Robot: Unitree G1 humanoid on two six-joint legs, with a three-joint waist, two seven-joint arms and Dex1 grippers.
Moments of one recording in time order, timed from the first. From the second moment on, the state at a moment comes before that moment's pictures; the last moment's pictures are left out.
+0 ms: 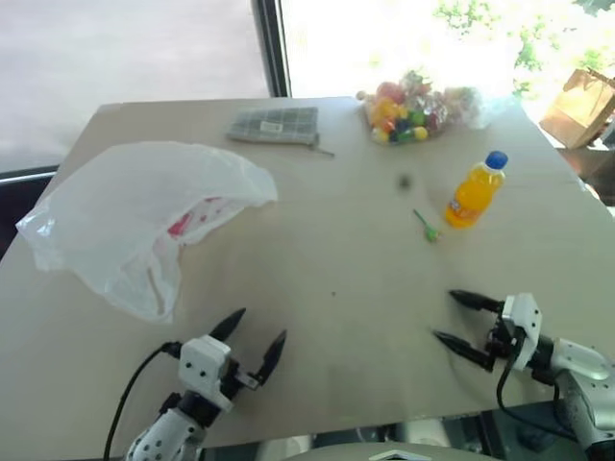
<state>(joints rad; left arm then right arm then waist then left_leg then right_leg) 0.64 0.23 0.08 -0.43 -0.25 -0.22 -0.46 0.16 -0.56 -0.04 0.00 0.43 -0.11 1.17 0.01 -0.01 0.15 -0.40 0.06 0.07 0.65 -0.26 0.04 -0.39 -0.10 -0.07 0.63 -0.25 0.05</state>
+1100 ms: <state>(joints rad) 0.54 -0.04 0.32 -0.57 -0.36 -0.05 0.04 0.01 -0.53 0.04 -0.26 0.53 0.09 1.13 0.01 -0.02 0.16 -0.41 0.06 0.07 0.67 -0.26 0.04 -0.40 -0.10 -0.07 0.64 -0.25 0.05</state>
